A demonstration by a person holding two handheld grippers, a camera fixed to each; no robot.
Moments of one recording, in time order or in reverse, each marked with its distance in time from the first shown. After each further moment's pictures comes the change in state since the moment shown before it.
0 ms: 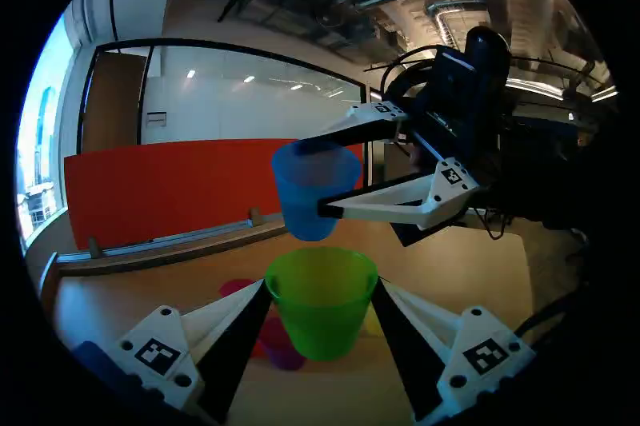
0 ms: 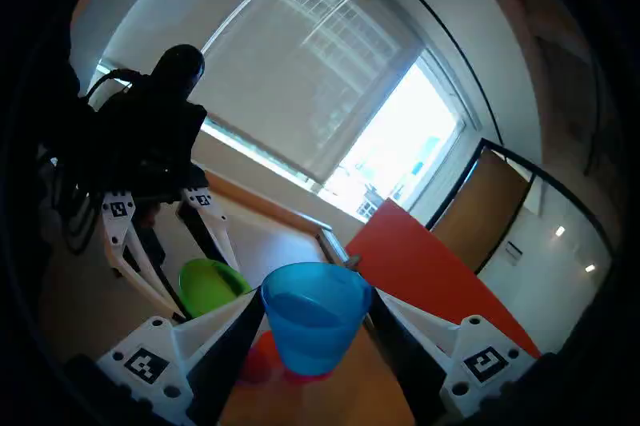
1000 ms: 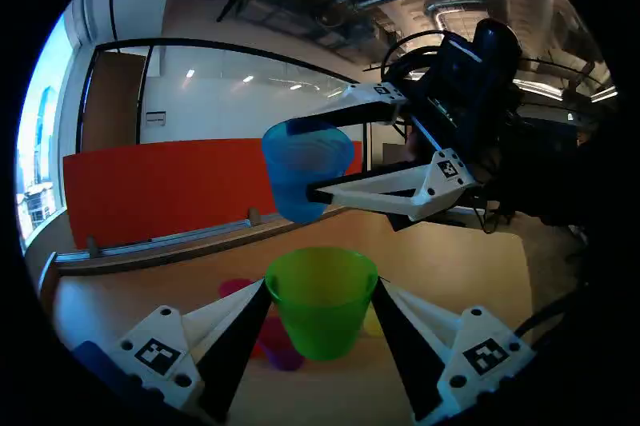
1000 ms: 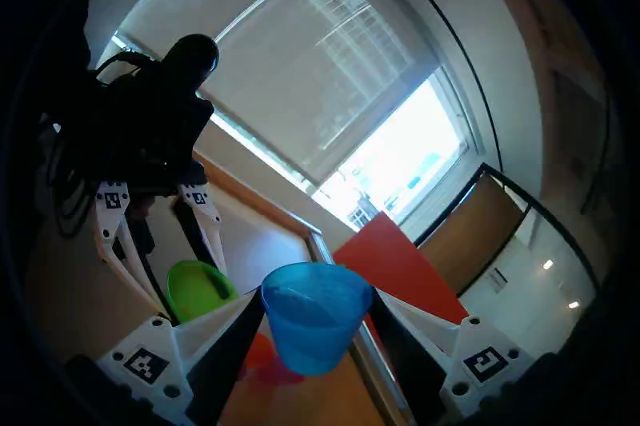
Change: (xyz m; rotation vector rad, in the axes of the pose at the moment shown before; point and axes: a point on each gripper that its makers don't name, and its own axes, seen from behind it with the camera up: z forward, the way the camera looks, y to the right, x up) left arm -0.001 0.002 0.002 -0.005 0.001 -0.002; right arm 0.014 0.014 0.005 -0.023 0.001 -0.138
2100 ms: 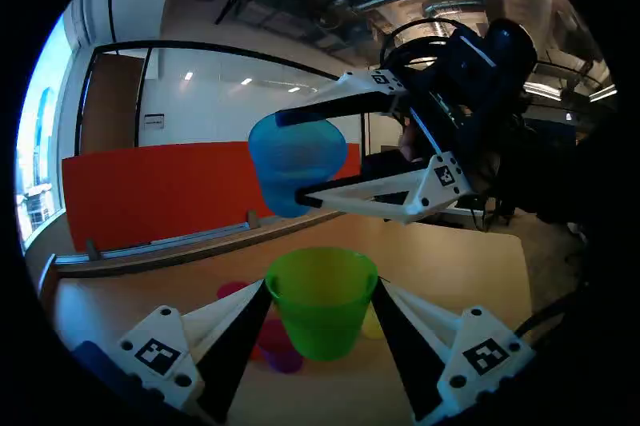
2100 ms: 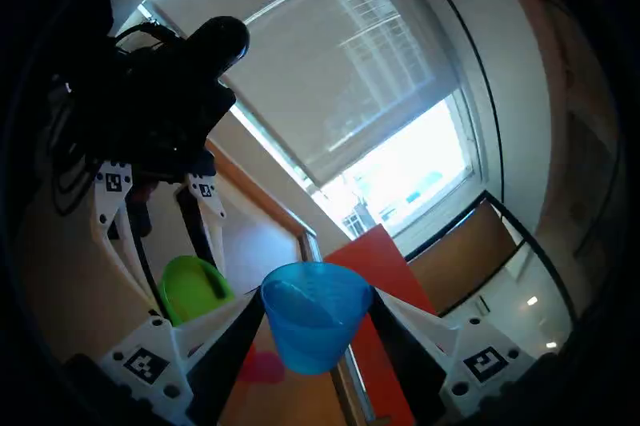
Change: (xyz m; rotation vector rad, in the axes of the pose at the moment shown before) left arm 0.004 0.002 0.000 -0.007 0.011 0.004; right arm 0.017 0.000 0.009 -0.002 -0.007 -0.163
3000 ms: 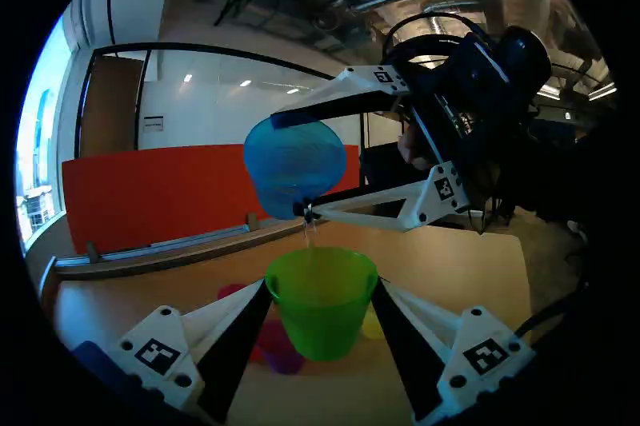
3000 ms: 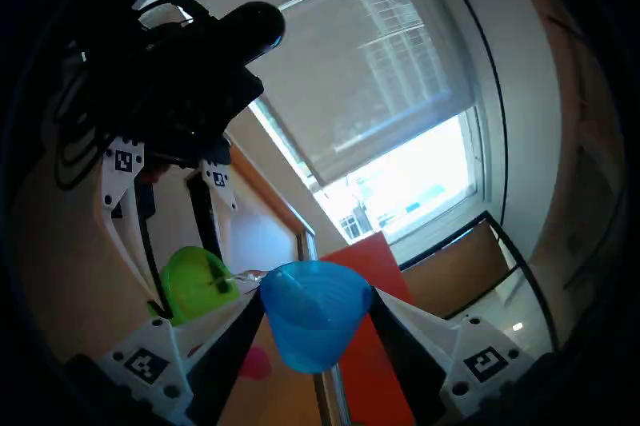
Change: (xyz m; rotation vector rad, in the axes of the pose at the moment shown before) left arm 0.003 0.001 -0.003 -0.001 0.005 0.006; right arm 0.006 -0.004 0.010 0.007 -0.011 -0.123
